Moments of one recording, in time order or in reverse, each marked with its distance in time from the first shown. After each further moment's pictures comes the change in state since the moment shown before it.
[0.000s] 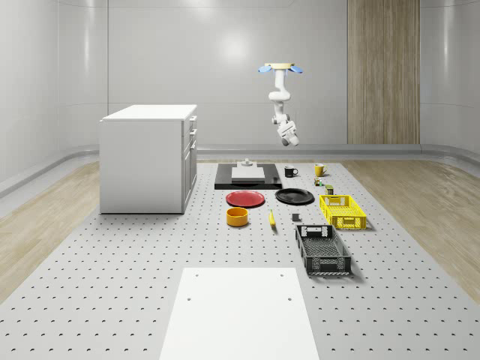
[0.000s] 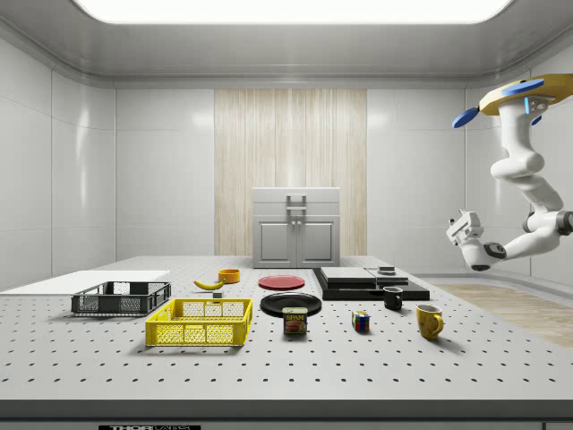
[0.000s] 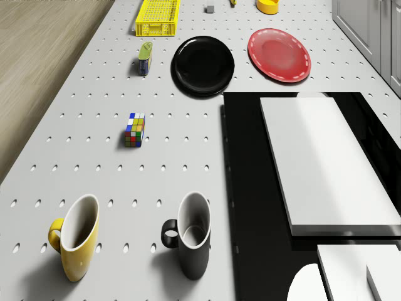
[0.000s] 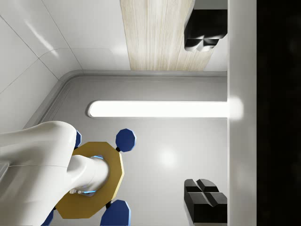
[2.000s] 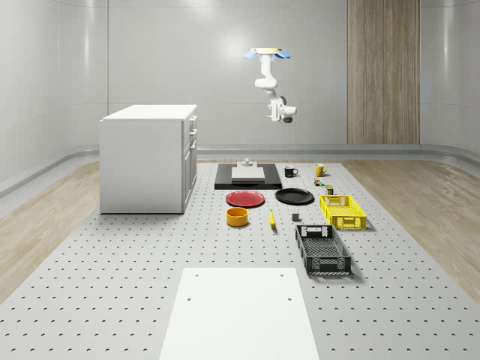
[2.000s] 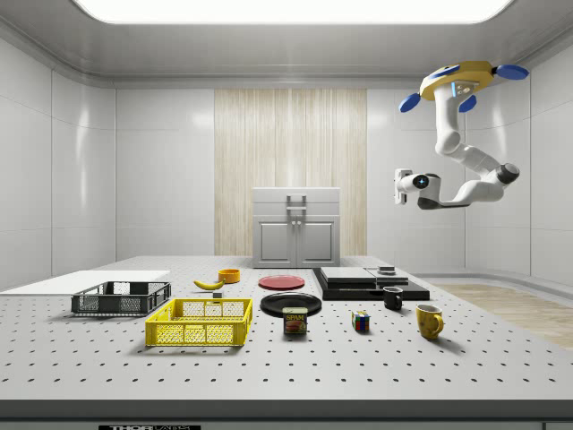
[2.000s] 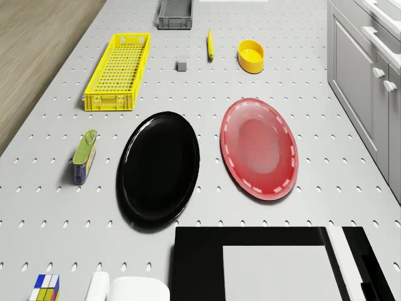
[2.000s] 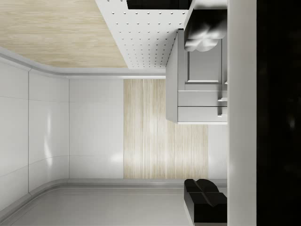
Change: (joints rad) arm 0.370 -0.195 -0.446 -0.287 0.424 0.169 -0.021
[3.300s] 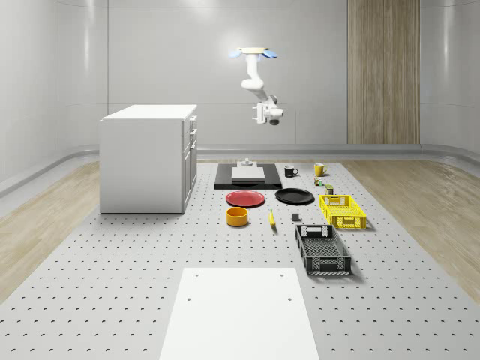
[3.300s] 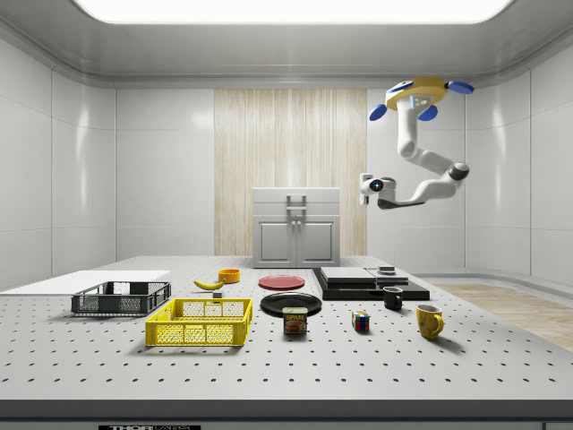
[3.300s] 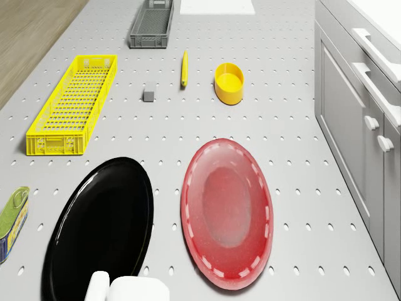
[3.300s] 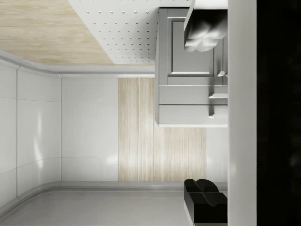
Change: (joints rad) arm 0.117 -0.107 -0.049 -0.014 -0.078 0.104 0.065
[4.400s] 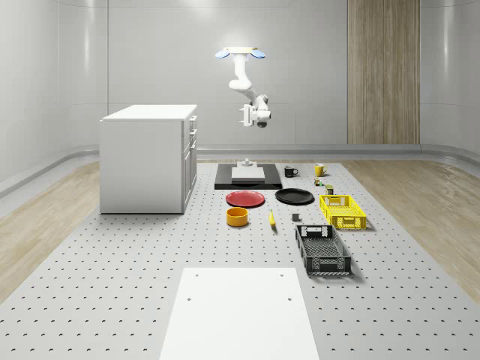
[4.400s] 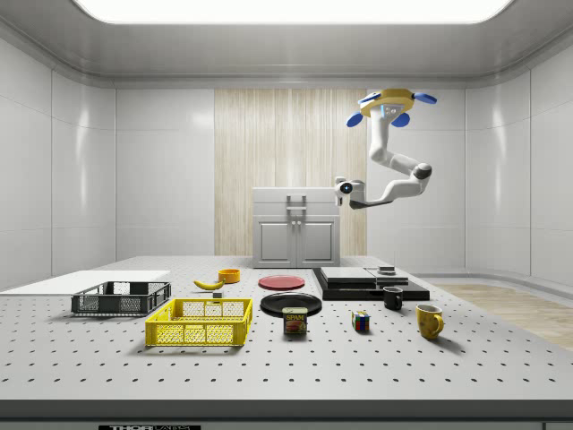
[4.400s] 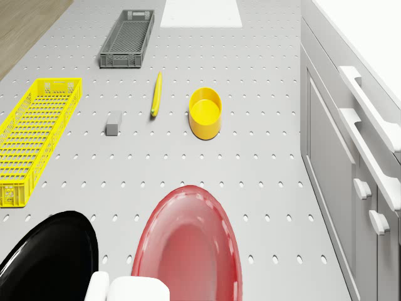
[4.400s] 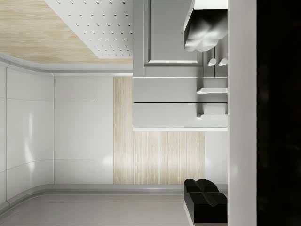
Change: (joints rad) arm 0.067 -0.069 -0.023 -0.009 -0.054 0.062 0.045
